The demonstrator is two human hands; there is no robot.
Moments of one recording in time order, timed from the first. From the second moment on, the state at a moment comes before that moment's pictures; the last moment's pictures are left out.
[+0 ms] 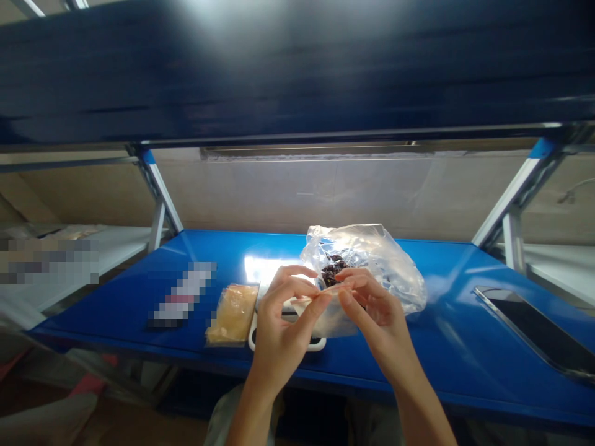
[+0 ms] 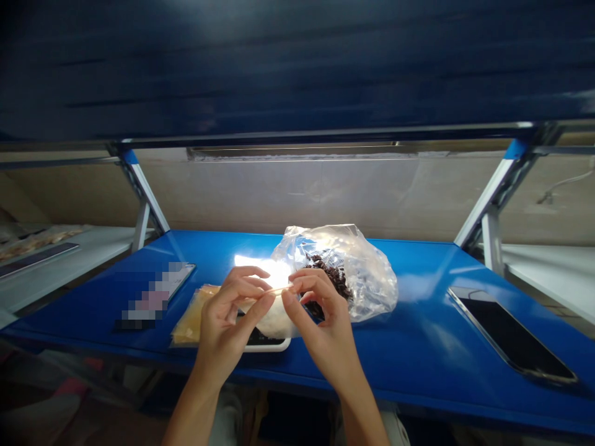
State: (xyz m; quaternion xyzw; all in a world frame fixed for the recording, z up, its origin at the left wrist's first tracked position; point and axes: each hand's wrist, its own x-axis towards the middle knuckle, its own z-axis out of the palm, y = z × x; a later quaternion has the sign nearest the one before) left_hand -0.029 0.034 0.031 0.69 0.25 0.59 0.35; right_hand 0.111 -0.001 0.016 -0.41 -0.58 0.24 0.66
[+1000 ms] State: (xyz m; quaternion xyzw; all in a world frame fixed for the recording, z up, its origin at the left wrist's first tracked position) left_hand -0.040 0.029 0.038 0.75 0.28 0.48 0.37; right_hand 0.124 -0.001 0.015 -0.48 -0.55 0.17 0.67
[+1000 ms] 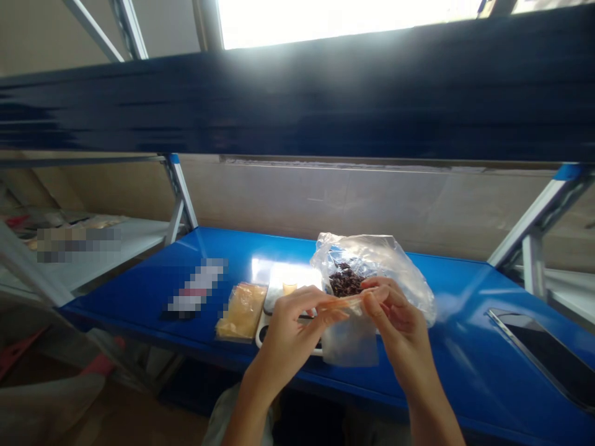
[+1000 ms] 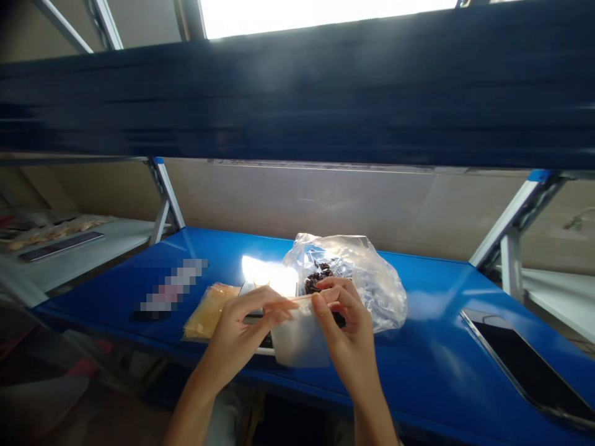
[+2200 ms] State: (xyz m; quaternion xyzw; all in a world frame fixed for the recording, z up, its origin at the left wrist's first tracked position) left_hand -0.156 0.117 -0.043 0.66 0.58 0.45 0.13; right_hand 0.187 0.013 -0.024 -0.72 -0.47 0.02 0.52
